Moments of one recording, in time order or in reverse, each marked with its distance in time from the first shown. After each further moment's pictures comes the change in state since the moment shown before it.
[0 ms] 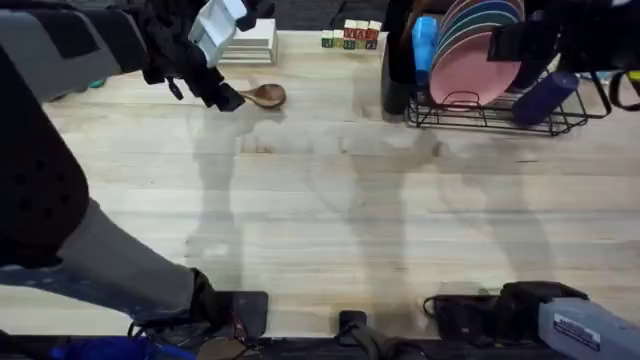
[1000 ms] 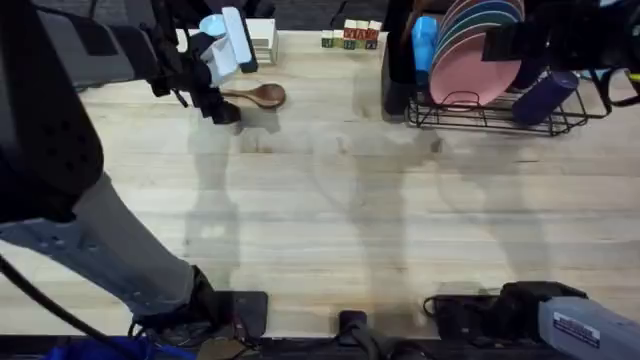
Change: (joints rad) left arm 0.034 0.134 0.000 0.063 0.111 0.338; right arm 0.000 0.034 0.000 0.017 0.000 0.000
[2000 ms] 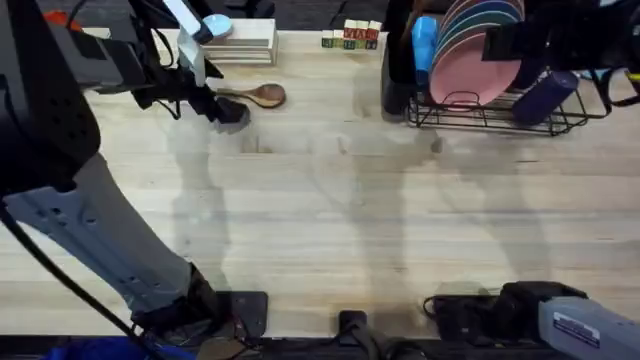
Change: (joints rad) left arm 0.116 0.127 0.032 0.035 0.319 -0.372; right arm 0.000 0.000 0.000 0.001 0.000 0.000
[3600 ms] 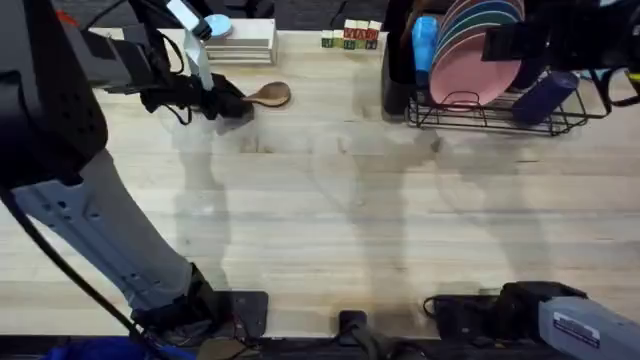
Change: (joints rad) left arm -0.021 0.034 0.016 -0.110 0.089 -0.097; right arm 0.000 0.000 0.000 0.000 0.000 0.000
